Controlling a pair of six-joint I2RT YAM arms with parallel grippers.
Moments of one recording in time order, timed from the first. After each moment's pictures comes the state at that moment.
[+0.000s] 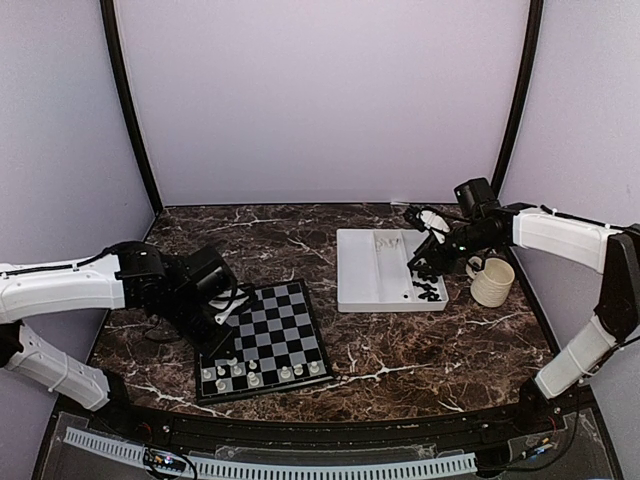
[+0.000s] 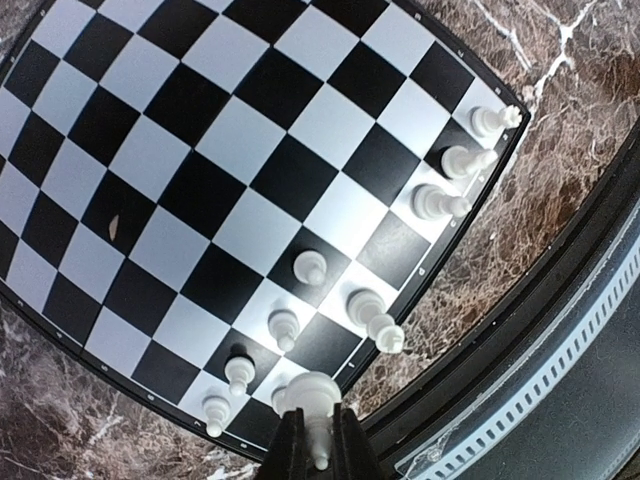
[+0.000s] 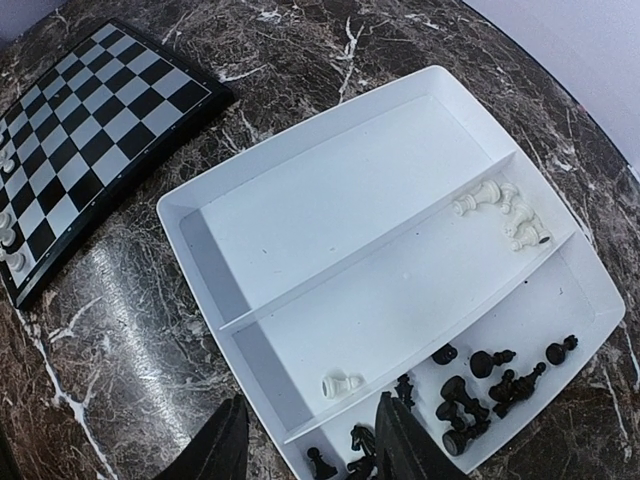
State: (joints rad) left arm -0.95 1.26 0.96 -0.96 0.07 -0.34; right arm 0.35 1.51 1.09 -0.50 -0.48 -0.52
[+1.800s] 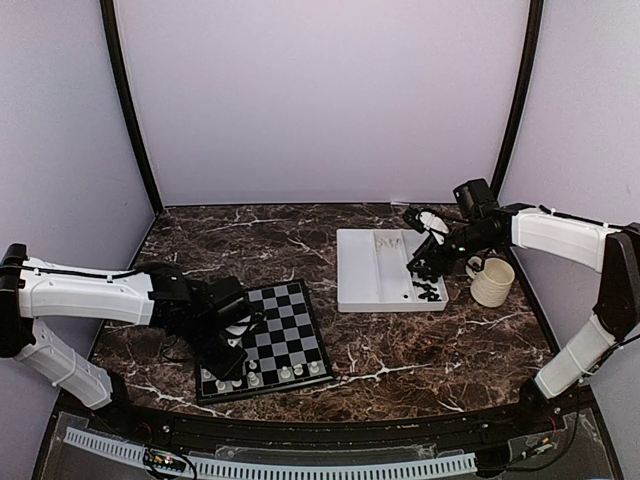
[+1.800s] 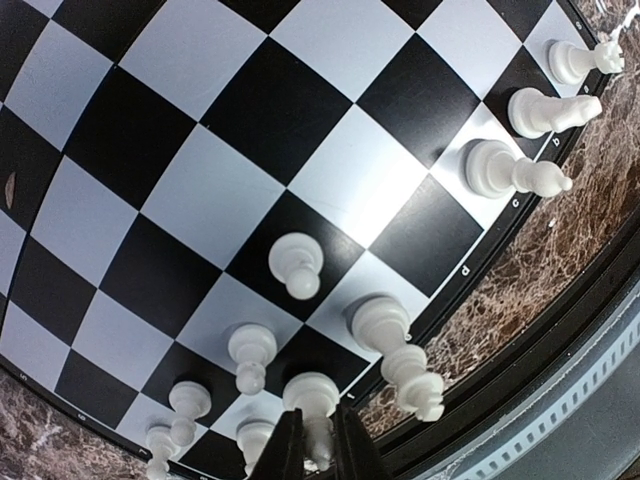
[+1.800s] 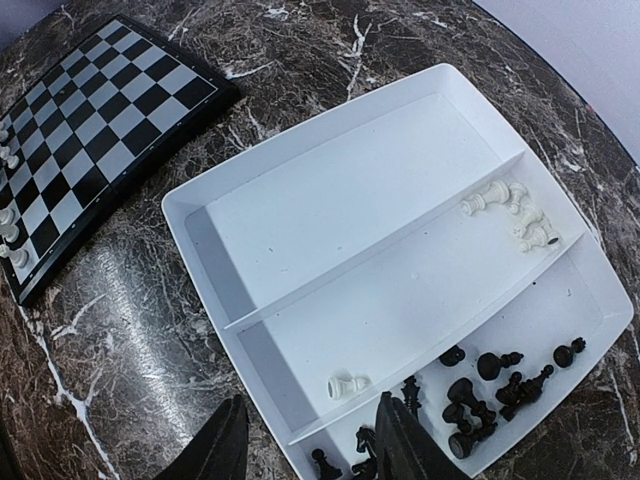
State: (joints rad) left arm -1.02 1.38 0.85 -0.85 0.09 -0.44; right arm 0.35 1.52 1.09 -0.50 -0.49 -0.53
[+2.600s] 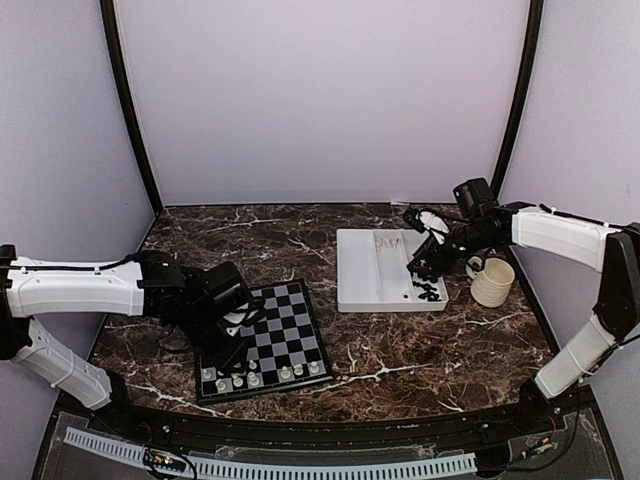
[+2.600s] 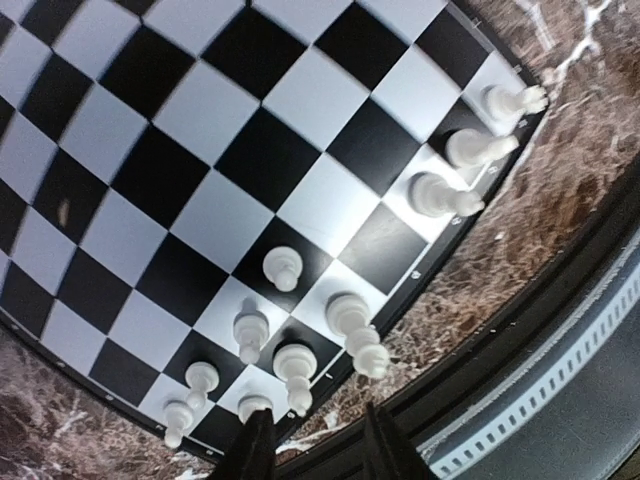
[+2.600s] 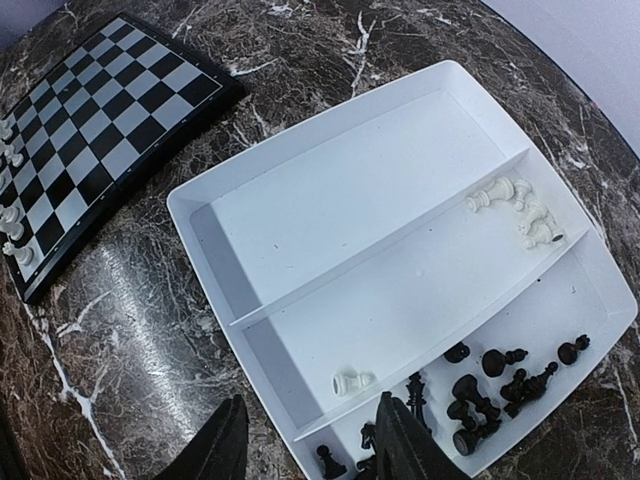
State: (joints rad) left arm -1.02 1.36 0.92 -0.92 0.07 -0.43; right arm 0.35 1.52 1.10 -0.52 -0.50 -0.53
